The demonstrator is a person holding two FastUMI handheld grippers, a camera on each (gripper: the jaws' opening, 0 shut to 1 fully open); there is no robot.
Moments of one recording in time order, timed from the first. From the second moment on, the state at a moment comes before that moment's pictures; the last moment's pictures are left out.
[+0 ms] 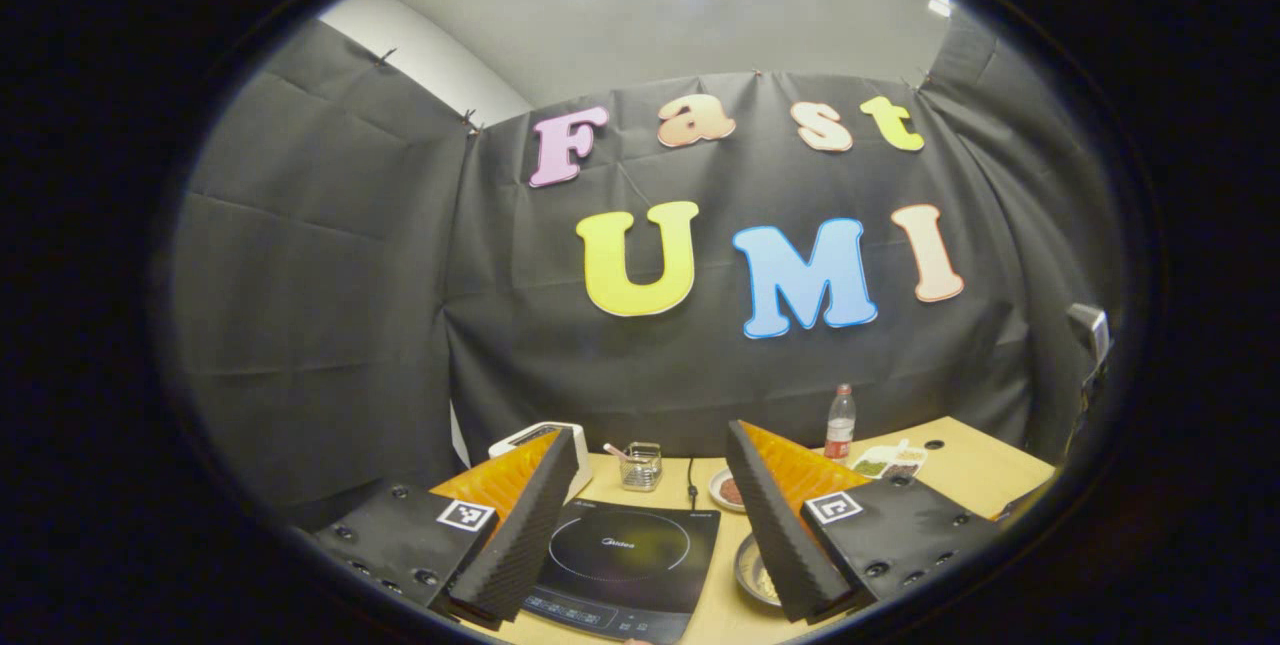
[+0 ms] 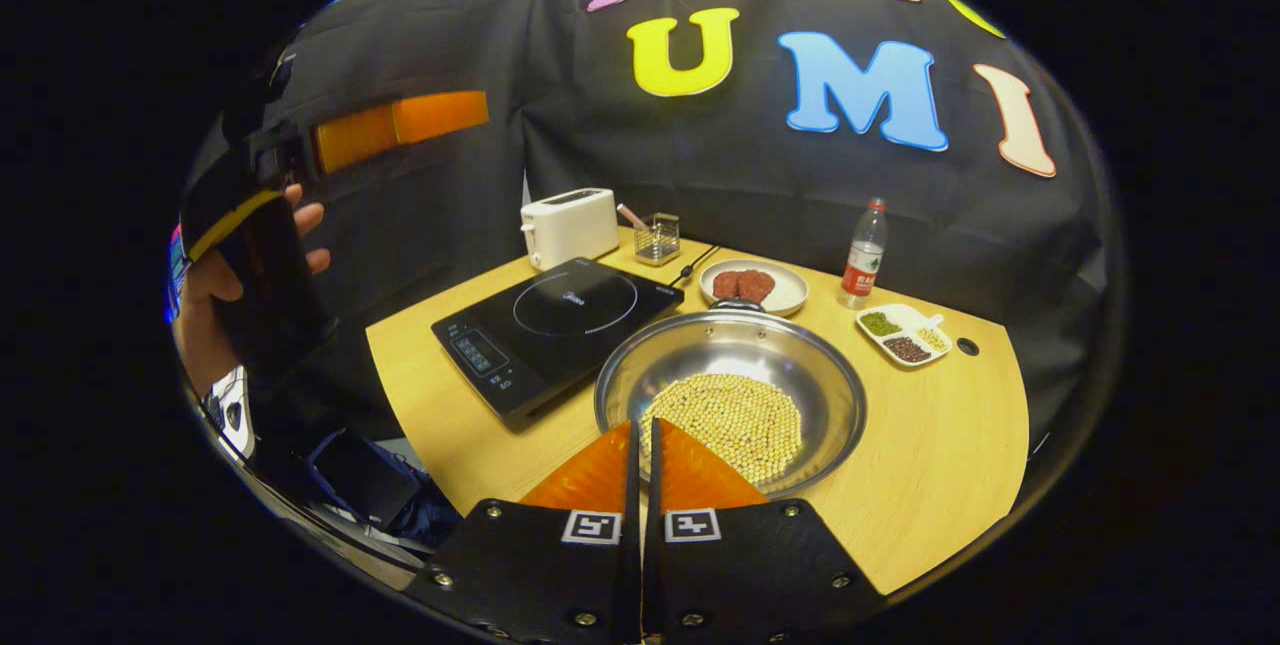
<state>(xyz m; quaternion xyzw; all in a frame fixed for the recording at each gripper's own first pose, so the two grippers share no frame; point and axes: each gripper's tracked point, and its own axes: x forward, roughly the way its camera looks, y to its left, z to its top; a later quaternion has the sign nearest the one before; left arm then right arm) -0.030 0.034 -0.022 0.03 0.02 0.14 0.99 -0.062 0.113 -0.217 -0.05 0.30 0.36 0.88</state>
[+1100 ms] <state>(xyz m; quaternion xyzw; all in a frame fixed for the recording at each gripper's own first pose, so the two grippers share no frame) 0.020 0.095 -0.077 -0.01 0.04 0.10 0.99 -0.079 0.129 -0.327 -0.11 0.49 0.29 0.81</state>
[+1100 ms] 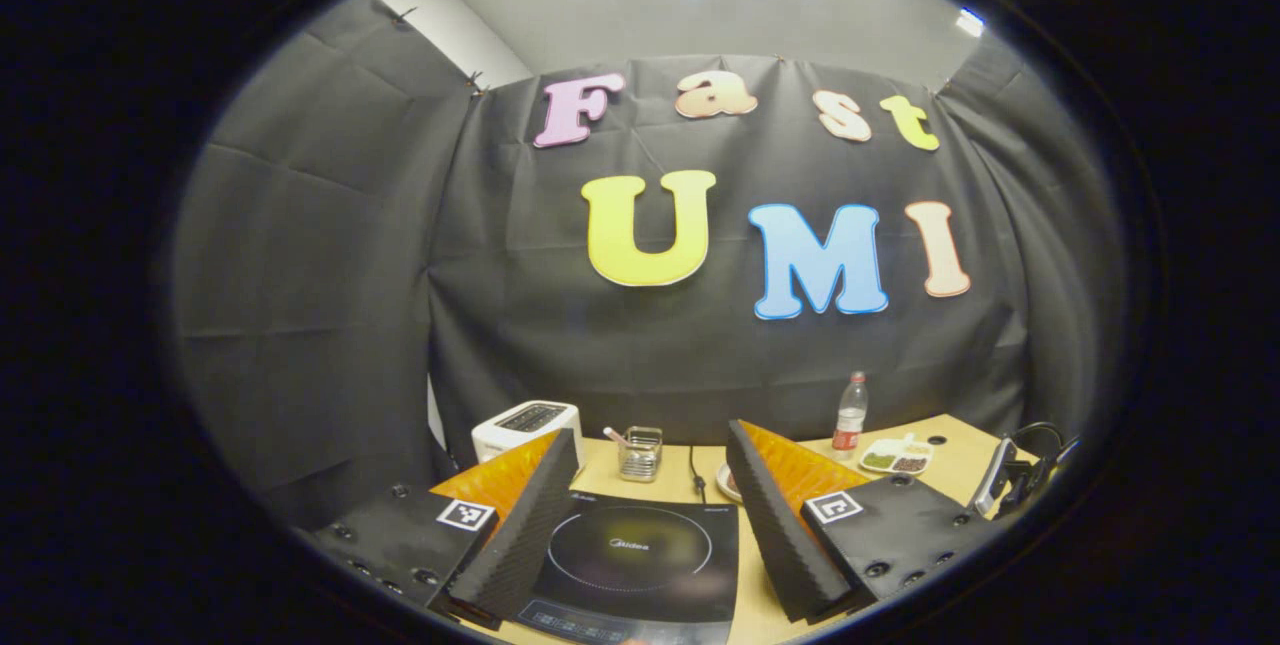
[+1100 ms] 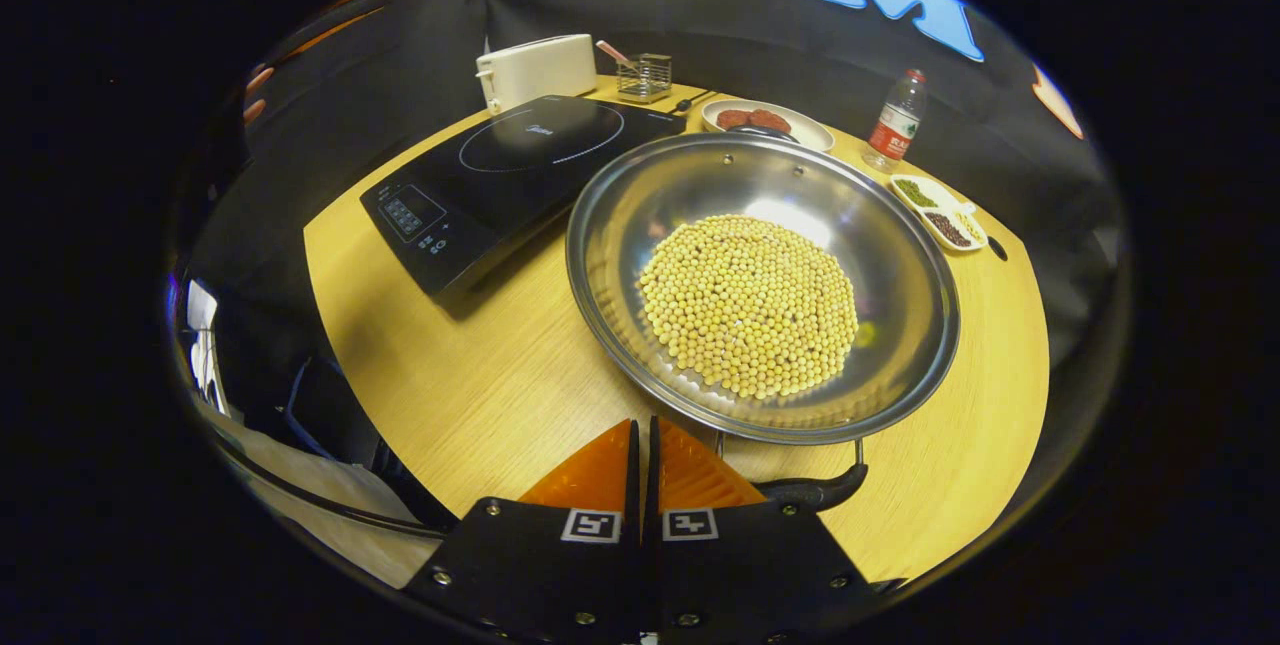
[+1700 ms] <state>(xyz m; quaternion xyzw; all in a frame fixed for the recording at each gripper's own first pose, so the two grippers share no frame) 0.073 0.076 -0.097 -0.05 0.04 0.02 1.00 -0.067 0.092 -0.335 -0.09 0.53 0.19 0.82</state>
